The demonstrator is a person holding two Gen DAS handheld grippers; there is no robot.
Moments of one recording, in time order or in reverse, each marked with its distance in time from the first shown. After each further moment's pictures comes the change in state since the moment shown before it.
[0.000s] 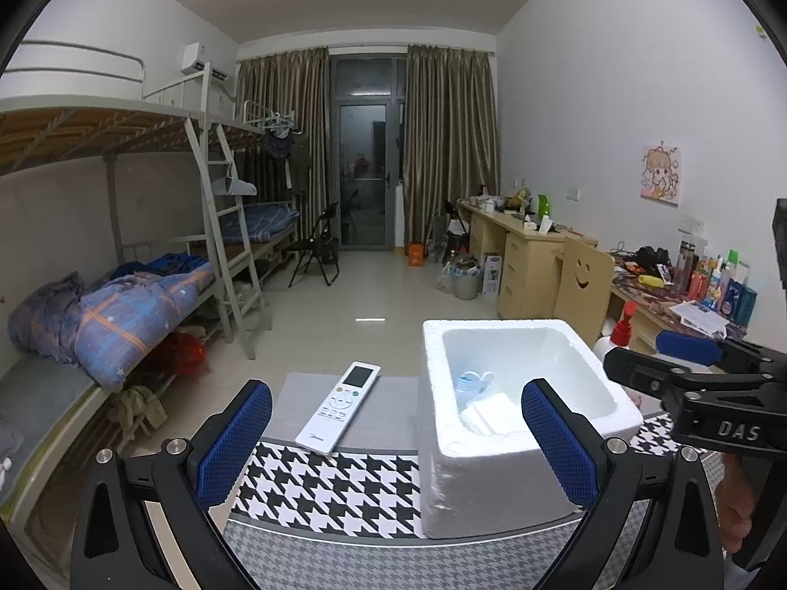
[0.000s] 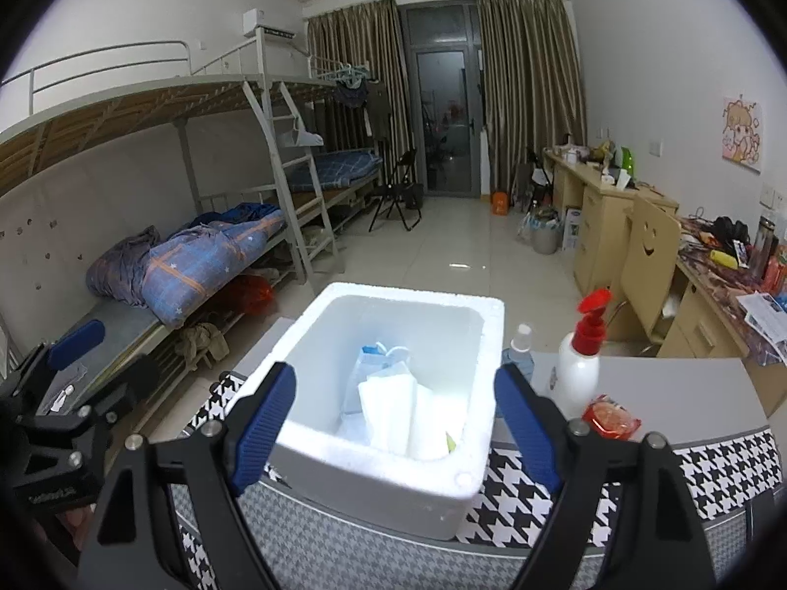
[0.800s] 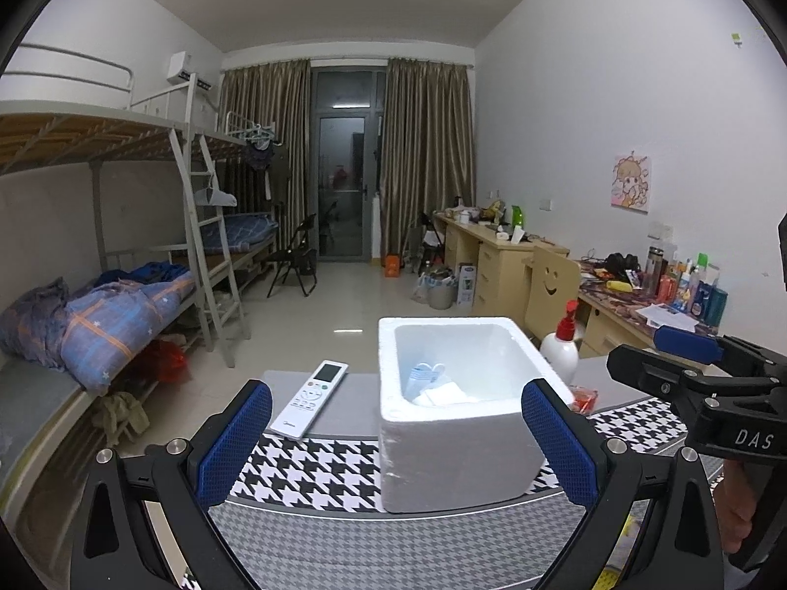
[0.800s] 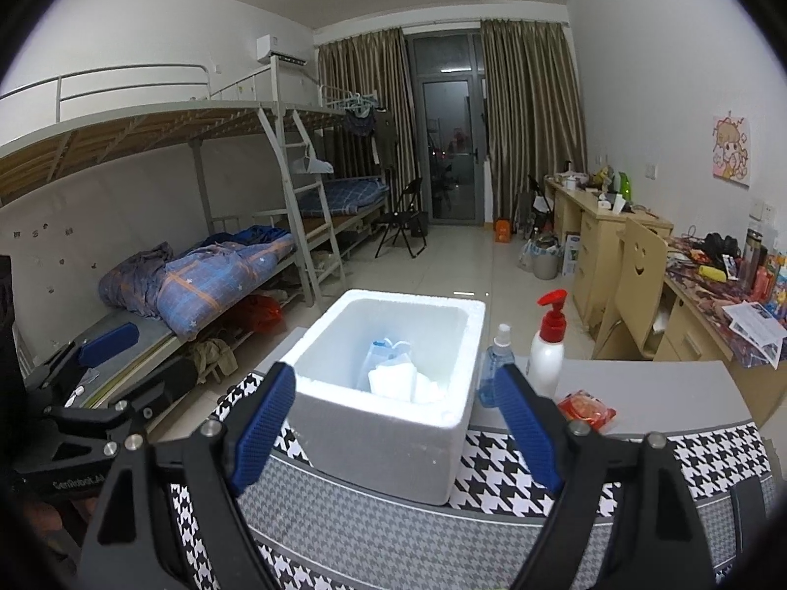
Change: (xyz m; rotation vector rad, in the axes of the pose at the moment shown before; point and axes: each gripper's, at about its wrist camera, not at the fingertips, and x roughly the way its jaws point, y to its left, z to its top) left arm -0.047 -0.021 -0.010 0.002 -0.043 -0.076; right arm -0.058 -0.002 -0.027 -0.018 -0.091 0.010
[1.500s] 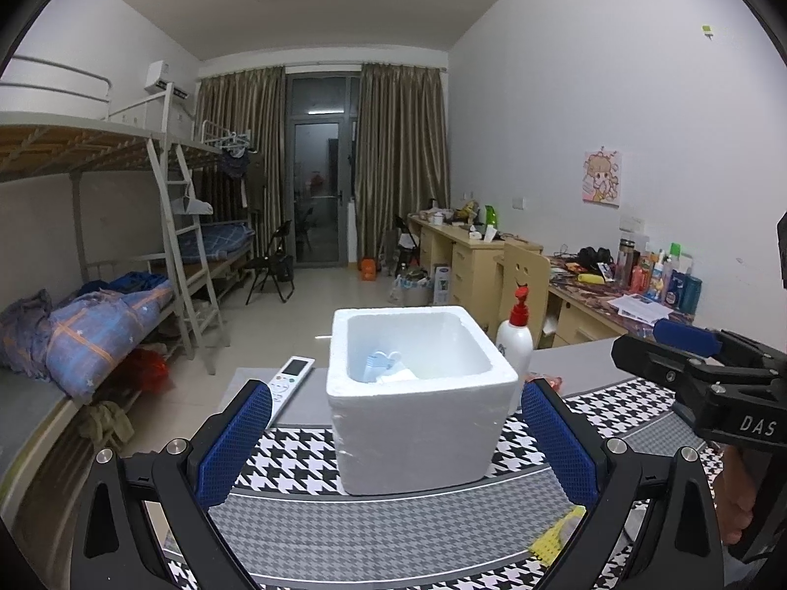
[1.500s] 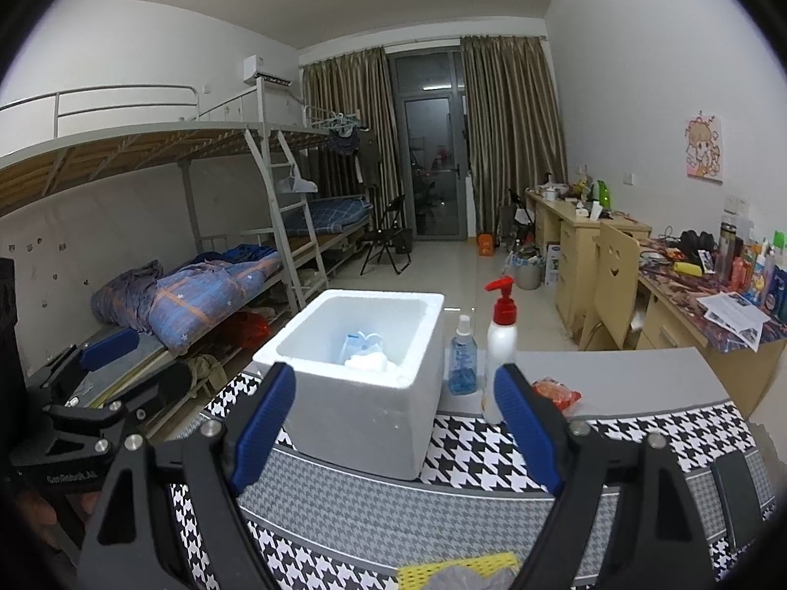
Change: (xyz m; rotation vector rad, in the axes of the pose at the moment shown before) left arm -0.020 -0.032 -0.016 0.038 -0.009 -0.066; right arm -0.042 -0.020 -0.030 0.029 -0.063 -0.039
